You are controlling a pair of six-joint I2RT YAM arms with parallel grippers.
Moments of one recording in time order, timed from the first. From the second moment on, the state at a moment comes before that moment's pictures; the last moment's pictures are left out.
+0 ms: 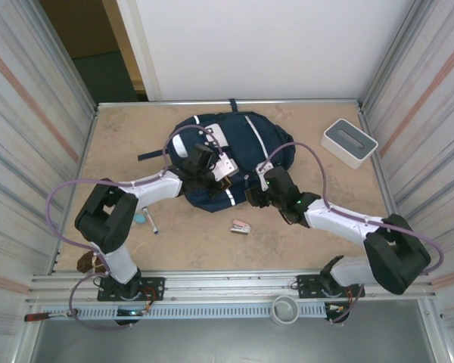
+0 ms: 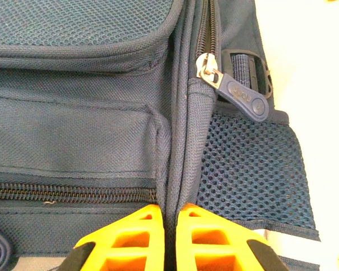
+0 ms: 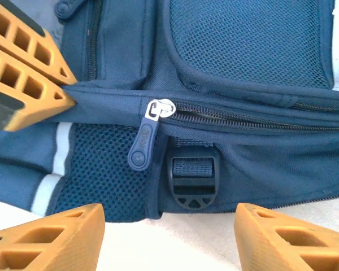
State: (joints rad) left arm -0.60 1.73 1.04 -0.14 0.32 0.40; right arm 0.70 1.34 0.65 -0.01 0.15 0.17
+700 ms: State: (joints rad) left arm -0.58 1.73 1.06 -0.17 0.38 0.38; right arm 0.81 1.60 0.78 0.07 0.45 0.06
